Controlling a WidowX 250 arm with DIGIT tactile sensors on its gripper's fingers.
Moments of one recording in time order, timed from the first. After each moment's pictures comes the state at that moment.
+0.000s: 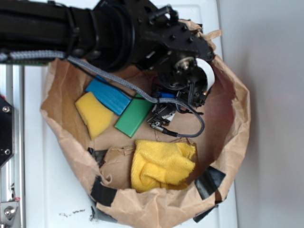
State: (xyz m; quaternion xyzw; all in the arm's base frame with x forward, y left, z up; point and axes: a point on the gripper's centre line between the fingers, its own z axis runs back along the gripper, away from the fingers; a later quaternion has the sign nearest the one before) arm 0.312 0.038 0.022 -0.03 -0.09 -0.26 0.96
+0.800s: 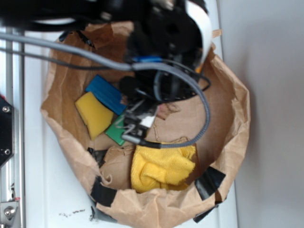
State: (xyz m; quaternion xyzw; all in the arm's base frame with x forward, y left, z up) arm 0.263 0.019 0.145 -0.11 -0.08 -0.20 0.97
